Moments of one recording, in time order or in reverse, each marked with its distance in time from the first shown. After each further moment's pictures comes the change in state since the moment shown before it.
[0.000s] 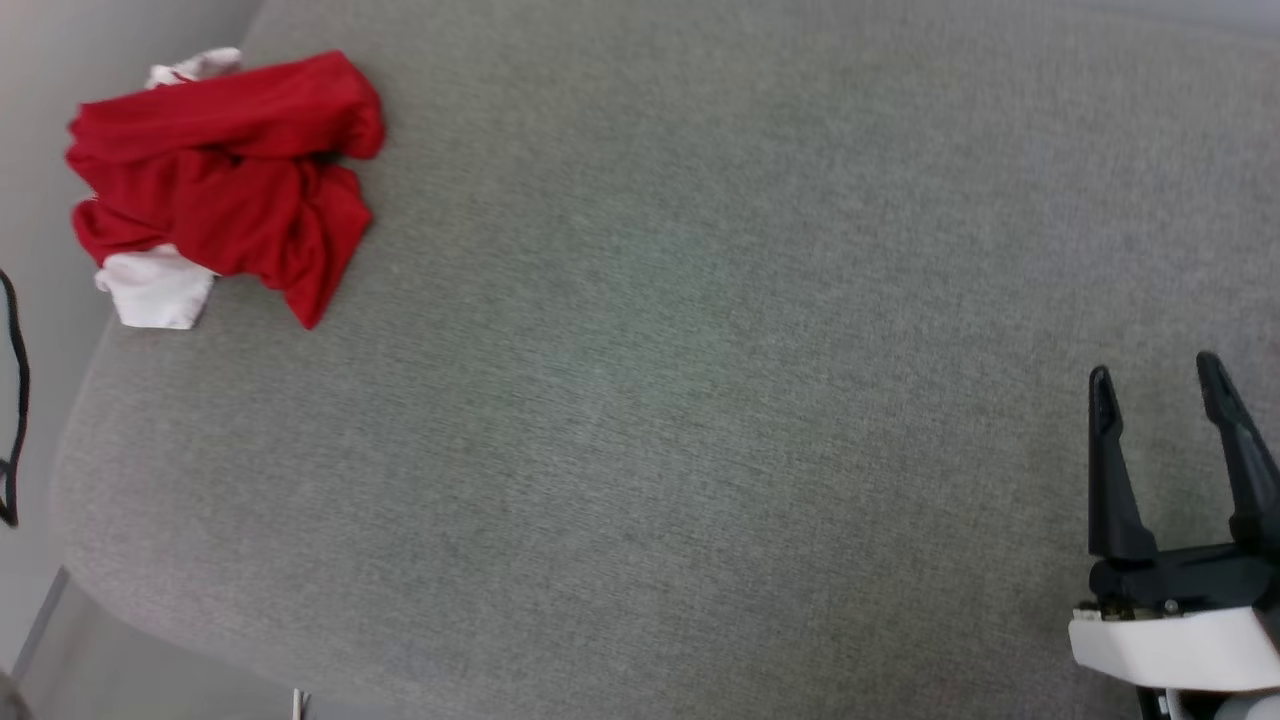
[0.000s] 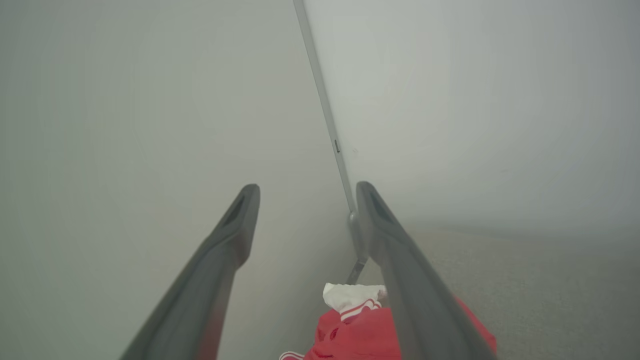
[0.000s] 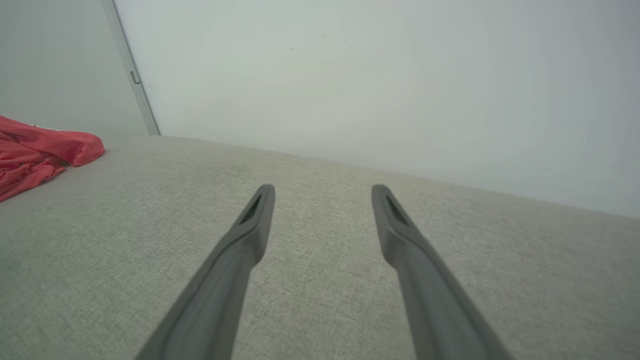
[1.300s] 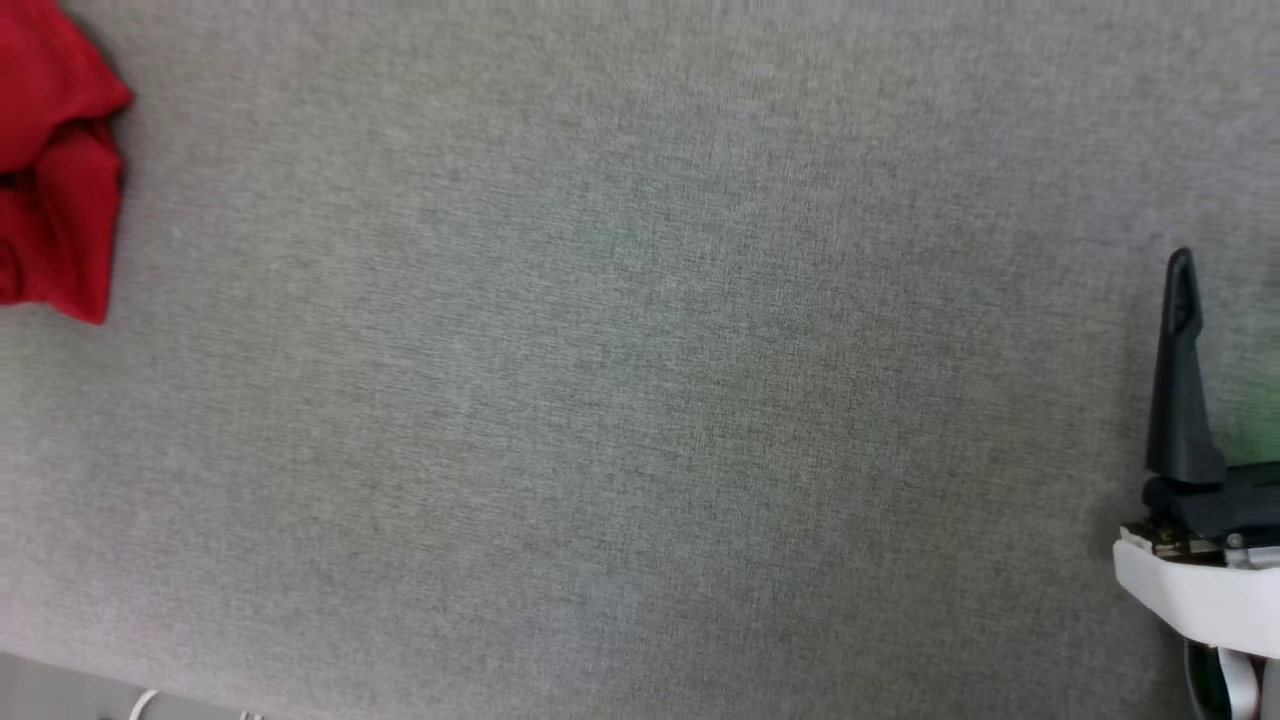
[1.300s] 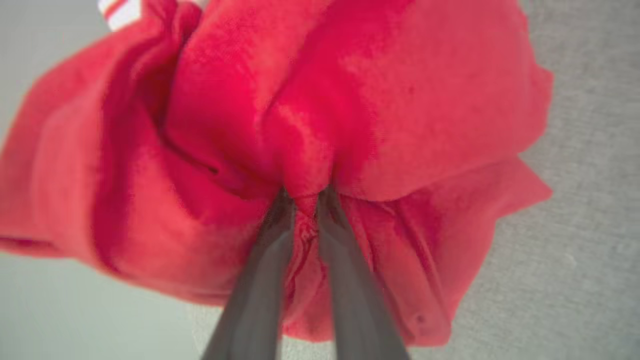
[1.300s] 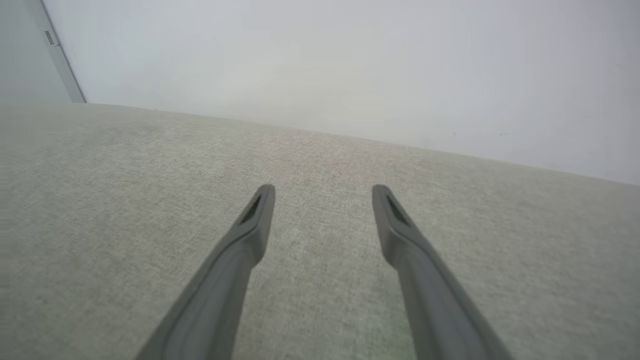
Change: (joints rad) left arm -0.101 0.318 -0.508 0.123 -0.519 -0.039 0.747; right arm -0.120 0.000 -0.020 -0.140 -0.061 0.000 0.000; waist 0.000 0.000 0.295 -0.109
